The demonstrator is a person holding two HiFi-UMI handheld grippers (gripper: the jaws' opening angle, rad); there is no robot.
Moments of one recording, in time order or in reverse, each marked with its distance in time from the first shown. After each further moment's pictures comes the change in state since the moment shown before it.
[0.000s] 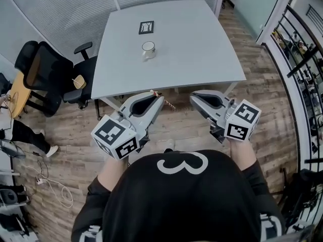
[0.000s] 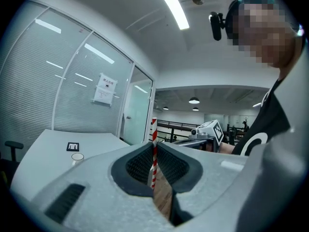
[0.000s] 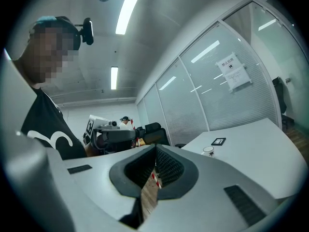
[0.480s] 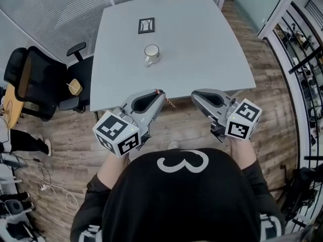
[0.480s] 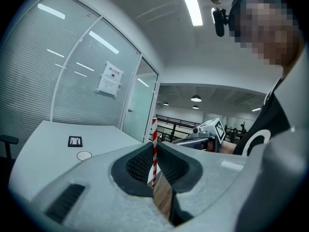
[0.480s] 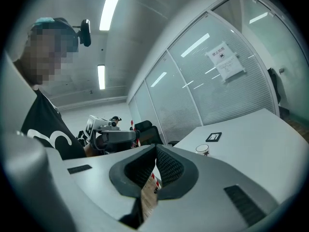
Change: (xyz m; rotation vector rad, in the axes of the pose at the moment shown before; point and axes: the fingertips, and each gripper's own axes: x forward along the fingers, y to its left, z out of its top) left arm 0.040 0.126 -0.017 -0.069 0.071 -0.034; right arm 0.088 -0.088 -0.007 0.084 0.032 -0.063
